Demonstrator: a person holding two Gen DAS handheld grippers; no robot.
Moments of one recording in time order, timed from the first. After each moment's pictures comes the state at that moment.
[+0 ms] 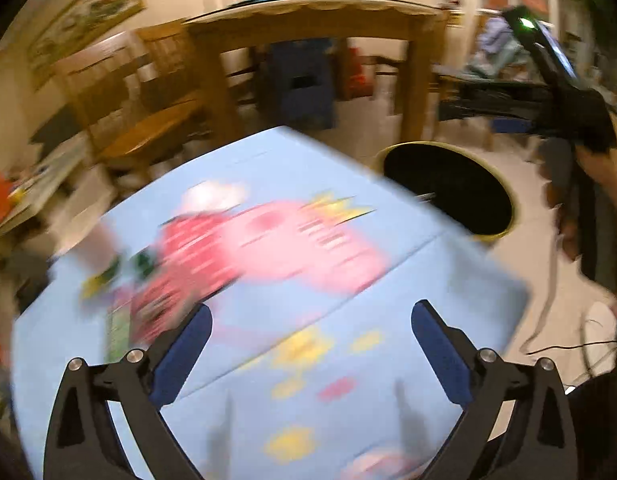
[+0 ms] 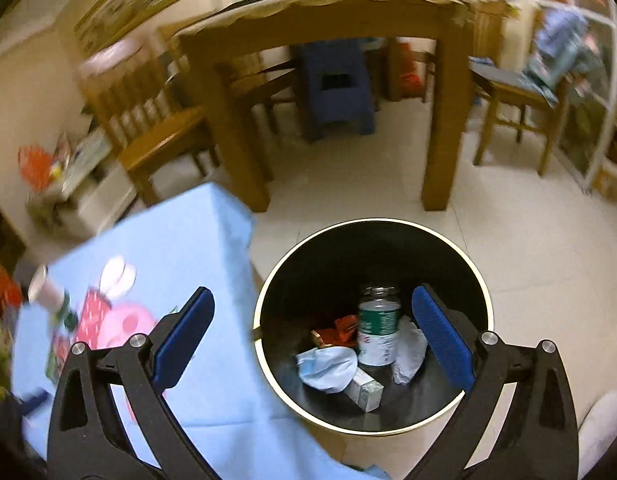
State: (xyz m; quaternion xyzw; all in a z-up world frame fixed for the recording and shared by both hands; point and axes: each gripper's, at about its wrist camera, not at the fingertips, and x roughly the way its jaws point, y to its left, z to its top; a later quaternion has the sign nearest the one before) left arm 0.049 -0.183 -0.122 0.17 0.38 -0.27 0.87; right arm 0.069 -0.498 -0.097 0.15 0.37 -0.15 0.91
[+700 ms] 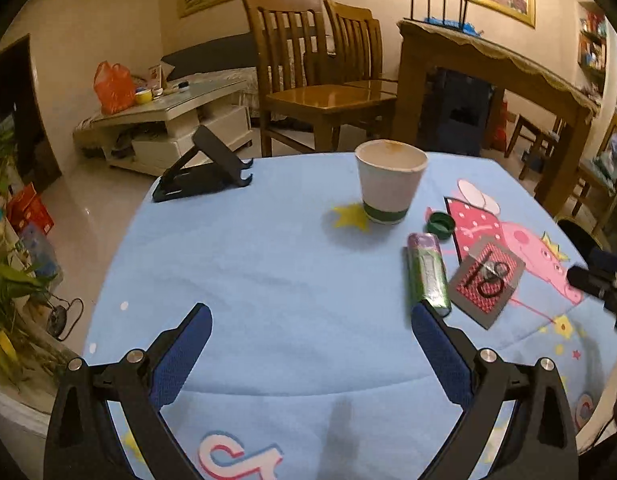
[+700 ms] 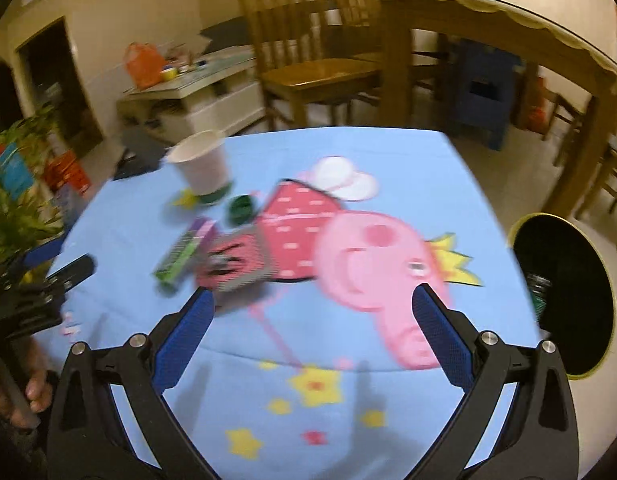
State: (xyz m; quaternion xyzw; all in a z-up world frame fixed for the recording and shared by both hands) left arm 0.106 0.035 -0.111 0.03 0.38 -0.07 0.92; right arm 0.084 -0.245 -0.113 0.05 0.40 0.05 0.91
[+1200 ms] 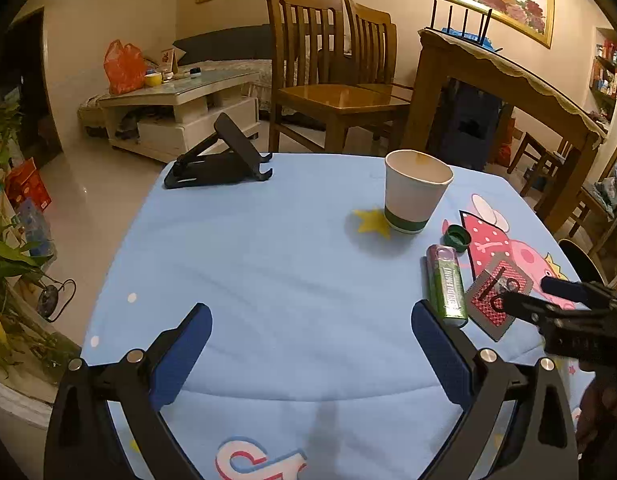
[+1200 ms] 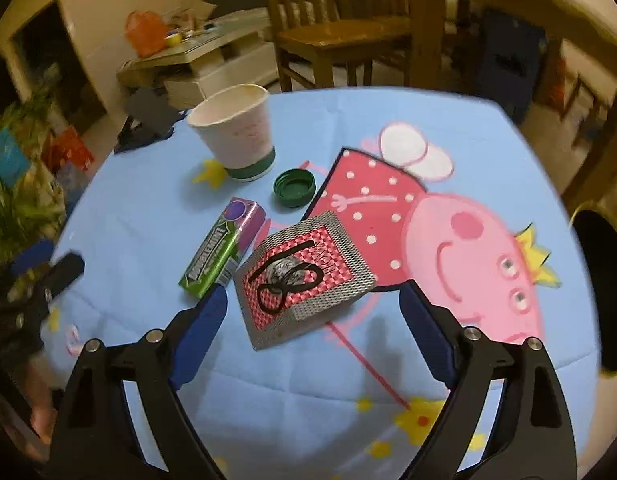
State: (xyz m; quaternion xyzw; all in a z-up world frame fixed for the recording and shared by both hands) left arm 0.114 0.061 -0.113 0.00 0.39 -0.07 0.92; right arm 0.134 -0.195 -0.140 0.07 0.47 0.07 0.88
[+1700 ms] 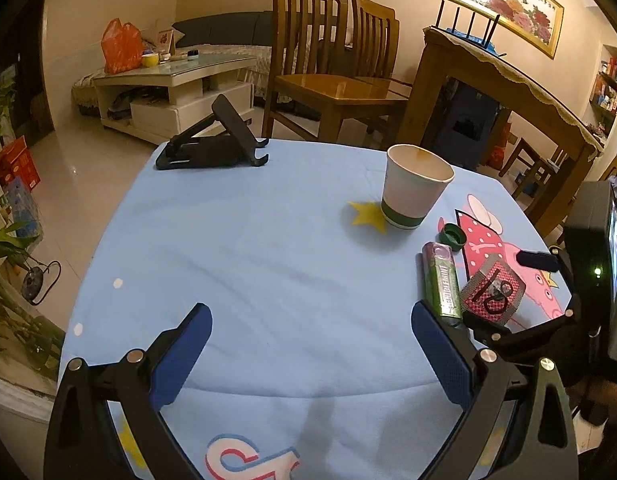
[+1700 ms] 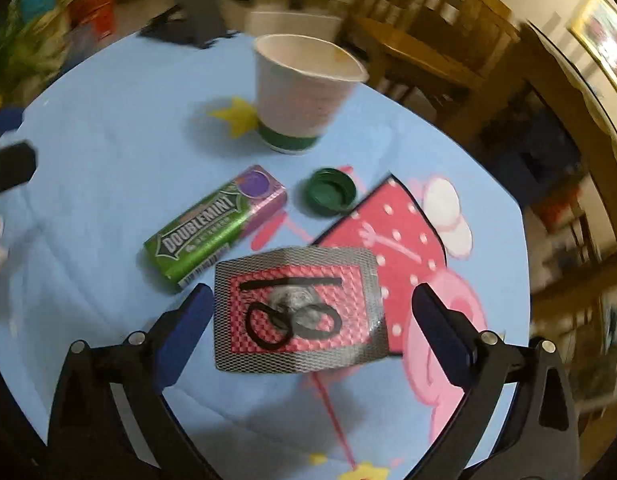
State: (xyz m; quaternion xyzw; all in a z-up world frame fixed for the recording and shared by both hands) left arm 0.118 0.066 -0.120 -0.04 0.41 -0.09 0.91; right arm 0.158 -0.143 -0.156 -0.22 0.48 0.11 0.84
